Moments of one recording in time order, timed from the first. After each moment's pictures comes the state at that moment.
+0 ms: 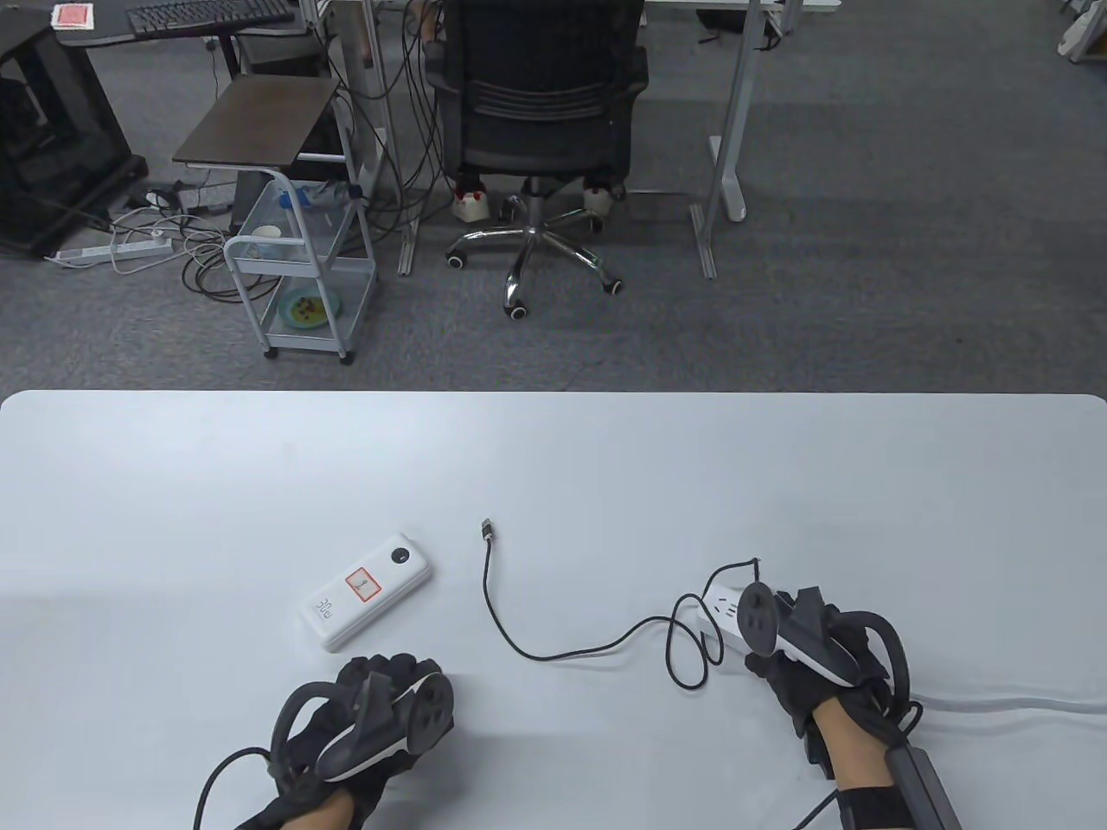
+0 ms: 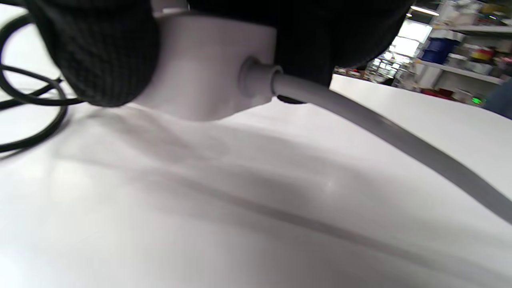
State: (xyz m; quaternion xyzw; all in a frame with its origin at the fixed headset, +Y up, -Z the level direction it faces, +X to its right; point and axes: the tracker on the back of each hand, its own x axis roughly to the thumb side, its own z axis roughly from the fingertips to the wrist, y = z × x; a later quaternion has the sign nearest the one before) left_hand -0.180 -0.731 -0.268 -0.07 -0.10 -0.08 0.99; right_hand 0.225 -0.723 -0.336 -0.01 -0.09 -0.99 0.12
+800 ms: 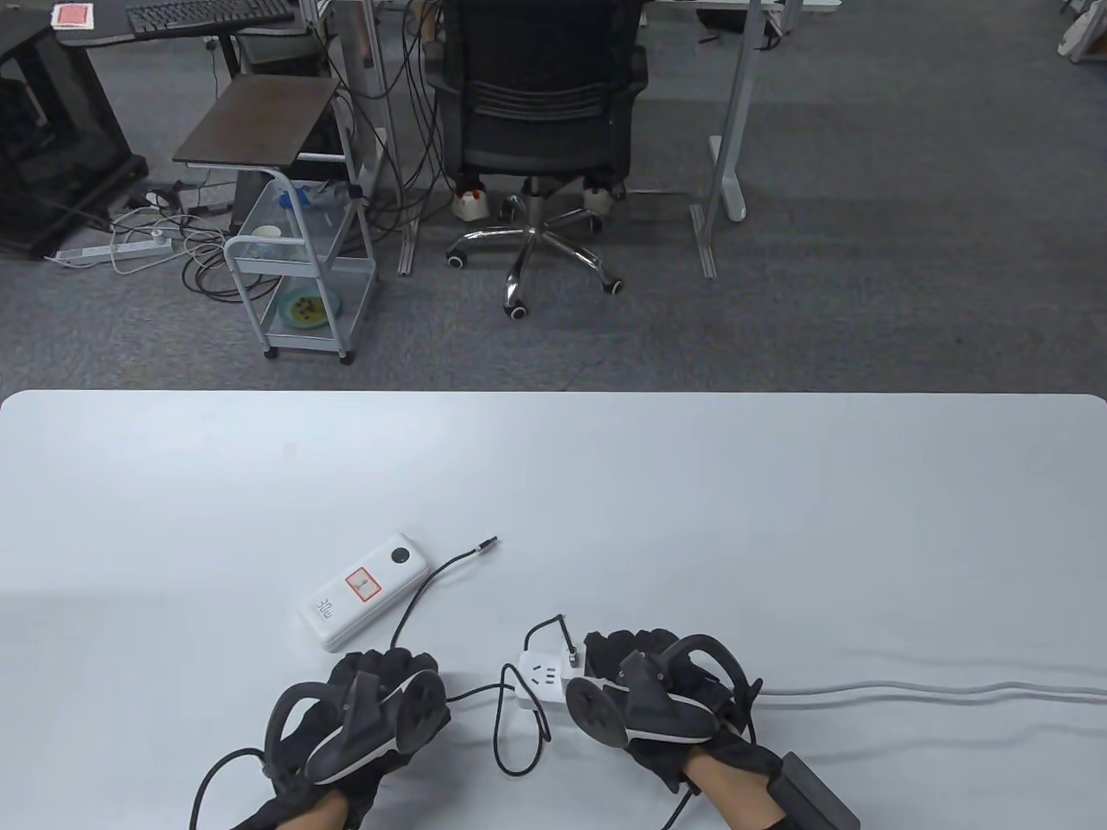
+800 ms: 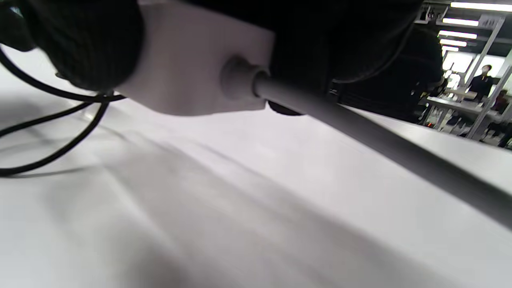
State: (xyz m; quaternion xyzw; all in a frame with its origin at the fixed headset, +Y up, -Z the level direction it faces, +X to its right) left_hand -0.186 -0.723 -0.265 -0.04 -0.09 -0.07 0.99; right_hand 0.066 -0.714 -0.284 -0.28 -0.02 -0.96 0.09
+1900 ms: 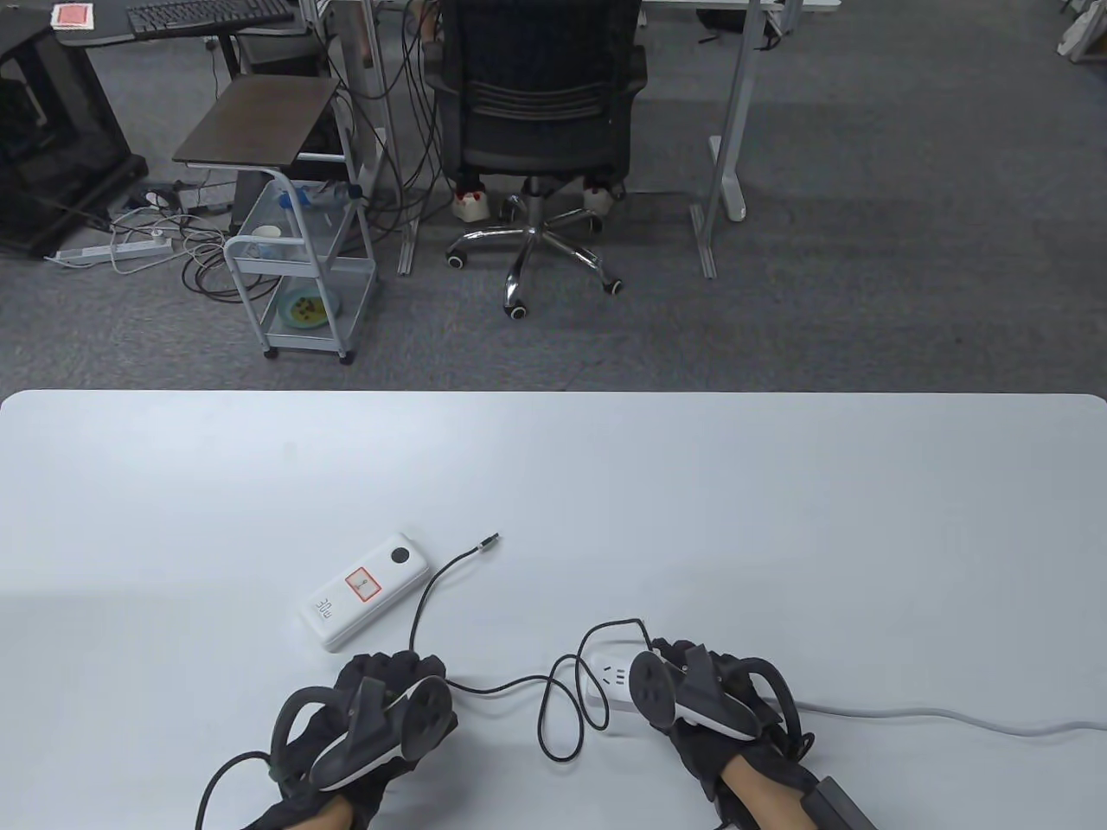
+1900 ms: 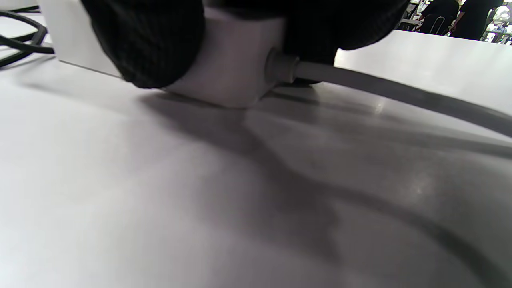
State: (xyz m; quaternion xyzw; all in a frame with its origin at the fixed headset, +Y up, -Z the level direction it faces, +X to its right) left_hand -0.177 -0.725 -0.261 -0.04 -0.10 -0.07 0.99; right_hand 0.131 -0.760 -0.298 -0.13 -0.12 -0.98 0.07
